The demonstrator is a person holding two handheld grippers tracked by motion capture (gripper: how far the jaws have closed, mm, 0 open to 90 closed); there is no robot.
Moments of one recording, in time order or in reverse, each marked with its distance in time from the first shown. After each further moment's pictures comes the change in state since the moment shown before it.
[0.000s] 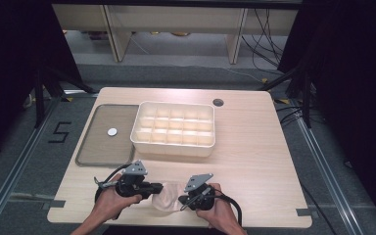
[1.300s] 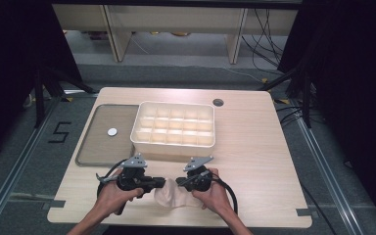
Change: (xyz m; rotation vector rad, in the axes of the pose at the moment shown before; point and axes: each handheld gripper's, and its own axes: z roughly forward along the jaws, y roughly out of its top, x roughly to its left) left arm 0.005 0.013 0.000 -0.051 -0.038 -0.050; right arm -0.039 0.024 0.003 -0.074 -0.058 0.104
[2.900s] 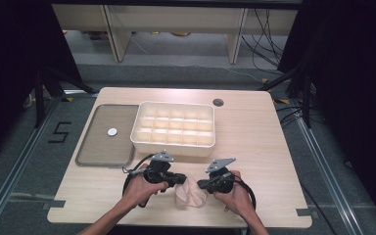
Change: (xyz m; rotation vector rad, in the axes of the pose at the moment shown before) left arm -0.006 0.026 0.067 0.062 -0.013 -0.004; right arm -0.027 -0.036 -0.038 0.069 -0.025 0.053
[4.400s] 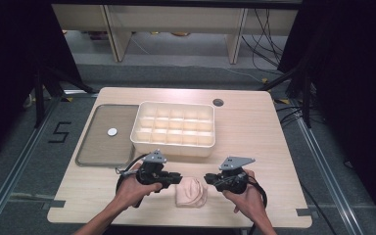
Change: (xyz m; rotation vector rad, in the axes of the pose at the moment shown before) left arm -0.002 -0.011 -0.028 -0.042 -0.006 0.051; right arm 0.007 0.002 -0.047 -0.158 -0.025 0.002
